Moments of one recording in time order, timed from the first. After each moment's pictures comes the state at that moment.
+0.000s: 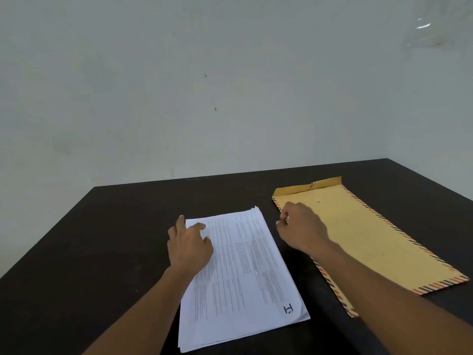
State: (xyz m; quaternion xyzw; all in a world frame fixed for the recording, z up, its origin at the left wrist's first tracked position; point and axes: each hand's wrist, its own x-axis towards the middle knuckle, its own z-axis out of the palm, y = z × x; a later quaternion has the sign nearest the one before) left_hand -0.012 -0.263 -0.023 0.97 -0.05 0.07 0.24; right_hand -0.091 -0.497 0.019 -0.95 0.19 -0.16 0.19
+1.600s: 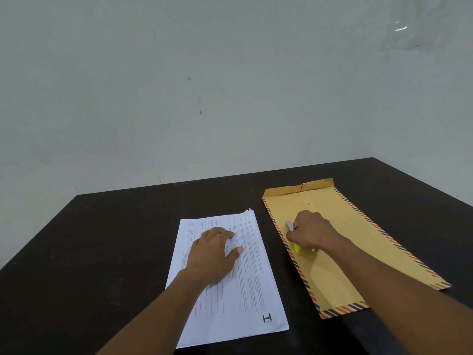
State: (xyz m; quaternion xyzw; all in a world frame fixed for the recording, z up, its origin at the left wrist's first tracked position) left_hand -0.022 -0.315 -0.030 0.96 -0.24 -0.03 0.17; right_hand -0.092 -0.553 0.017 -0.95 0.25 0.02 0.17
